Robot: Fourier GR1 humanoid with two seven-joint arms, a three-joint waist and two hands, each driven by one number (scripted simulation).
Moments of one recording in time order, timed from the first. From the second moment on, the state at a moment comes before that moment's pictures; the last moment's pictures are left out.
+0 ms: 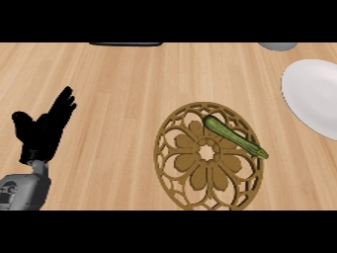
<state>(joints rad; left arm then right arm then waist) -0.18 0.24 0.04 -1.39 0.07 0.02 0.15 -0.54 -0.67 -0.37 -0.74 0.59 0.10 -0.69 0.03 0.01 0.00</state>
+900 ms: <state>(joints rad) -0.20 0.23 0.04 -1.40 0.05 0.02 0.17 -0.76 -0.75 -0.40 -0.33 0.57 0.23 -0.98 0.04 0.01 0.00</state>
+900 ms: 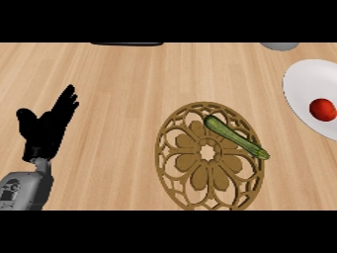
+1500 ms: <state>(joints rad) -0.18 0.22 0.04 -1.39 0.05 0.02 0.15 -0.83 -0.81 -0.45 -0.21 0.41 0.53 -0.77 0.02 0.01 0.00</state>
